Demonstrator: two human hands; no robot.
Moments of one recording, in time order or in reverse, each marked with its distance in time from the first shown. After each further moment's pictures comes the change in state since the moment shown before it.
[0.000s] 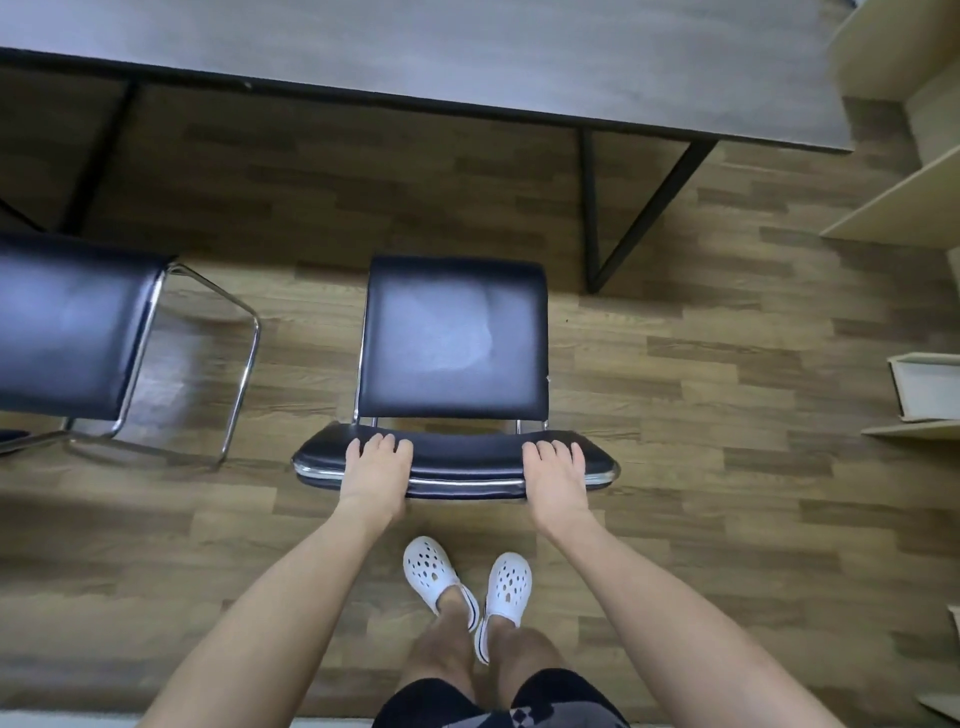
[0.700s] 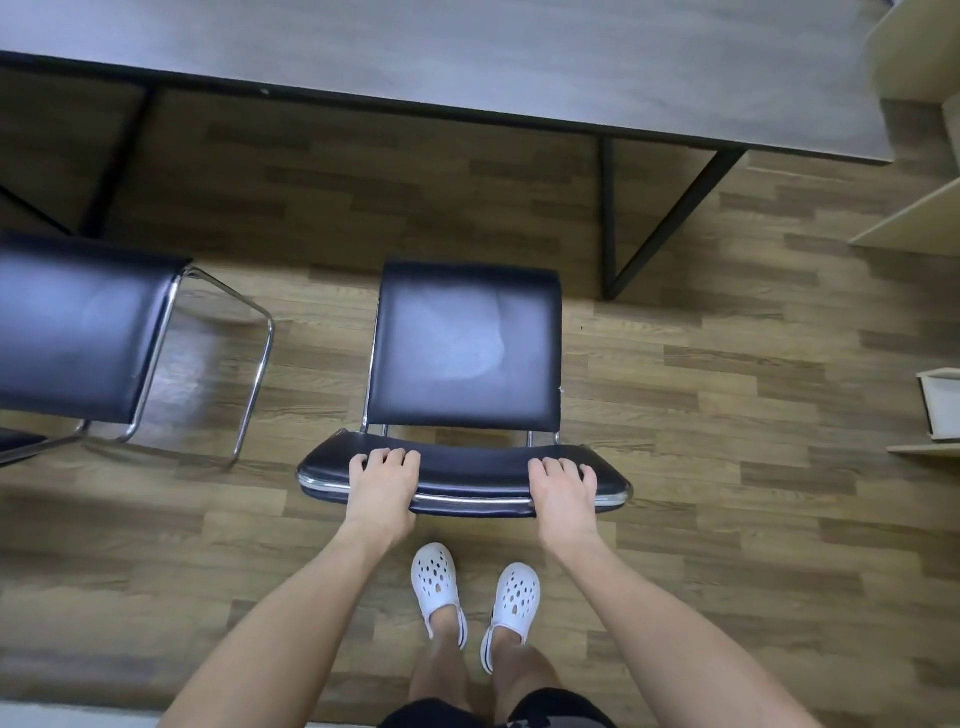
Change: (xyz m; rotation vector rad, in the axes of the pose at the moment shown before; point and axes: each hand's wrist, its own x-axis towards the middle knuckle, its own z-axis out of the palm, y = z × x) left_hand 0.002 -0.001 -0.003 -0.050 0.069 -0.031; right_hand 0.008 -0.003 -0.008 0.009 0.008 -0.015
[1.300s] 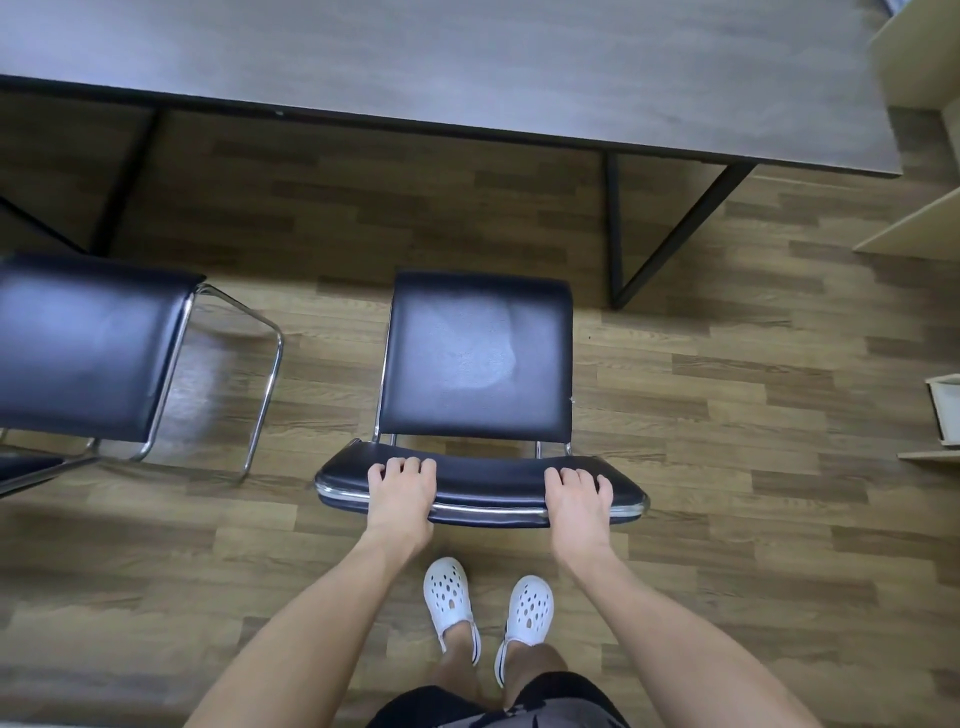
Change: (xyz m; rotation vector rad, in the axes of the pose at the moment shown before) left_hand 0.009 -0.008 -0.018 0.015 -0.051 -0.009; right_hand 0.007 -0.015 -0.010 0.039 -0.006 0.091
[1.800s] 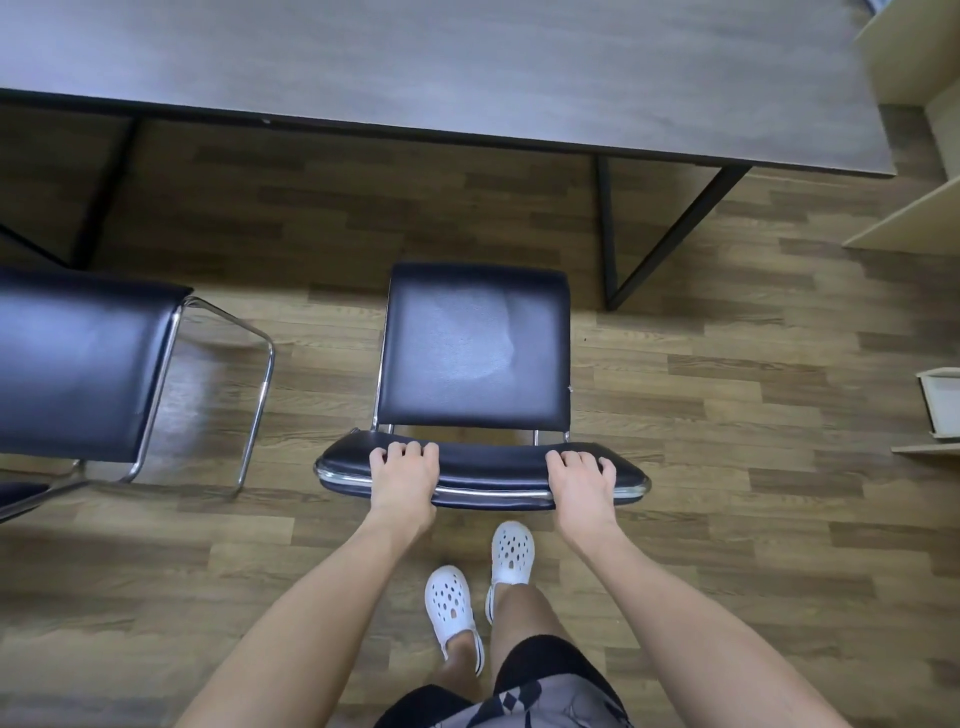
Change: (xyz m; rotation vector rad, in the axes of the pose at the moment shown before) left_hand 0.041 -0.008 -0.021 0.031 0.005 0.012; right_hand 0.038 -0.001 -0.019 -0.032 0.001 -0.026
